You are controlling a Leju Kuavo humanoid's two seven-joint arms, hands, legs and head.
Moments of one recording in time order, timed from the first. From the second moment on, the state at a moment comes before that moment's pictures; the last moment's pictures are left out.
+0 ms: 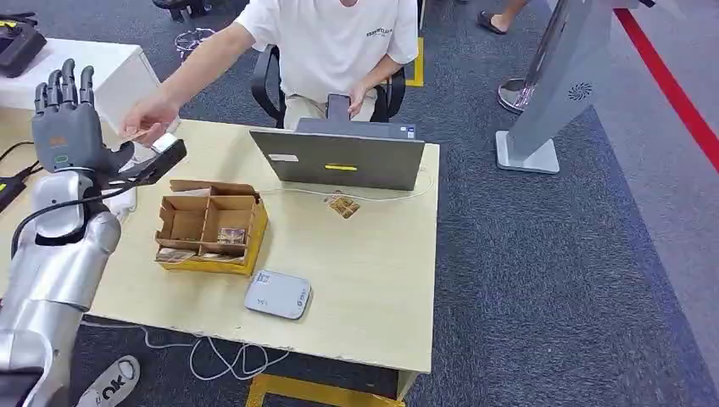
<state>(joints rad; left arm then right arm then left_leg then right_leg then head) -0.77 0.32 -0.06 -0.99 -1.35 0.40 0.17 -0.06 0.21 -0.36 -0.21 1.19 -0.13 0.13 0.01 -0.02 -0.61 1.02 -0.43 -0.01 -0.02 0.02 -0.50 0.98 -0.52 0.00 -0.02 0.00</state>
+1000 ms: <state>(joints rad) -0.91 0.38 -0.18 -0.75 -1.57 0.40 0.29 -0.06 0.21 -0.34 -0.20 1.22 -0.13 0.16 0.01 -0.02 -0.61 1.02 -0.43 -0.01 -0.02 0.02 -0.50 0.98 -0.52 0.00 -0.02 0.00</state>
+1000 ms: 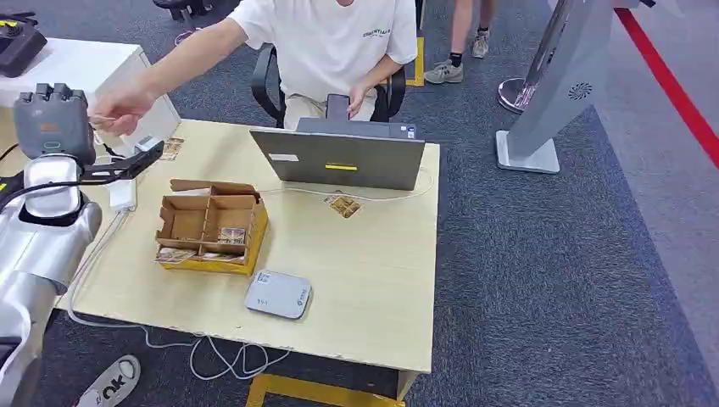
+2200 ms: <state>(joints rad) -0.46 0.15 -0.25 -1.24 -1.57 0.48 0.16 -0.06 0.22 -0.35 -0.20 1.22 -0.14 0.17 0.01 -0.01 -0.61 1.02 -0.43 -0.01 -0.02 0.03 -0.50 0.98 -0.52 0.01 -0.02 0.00</state>
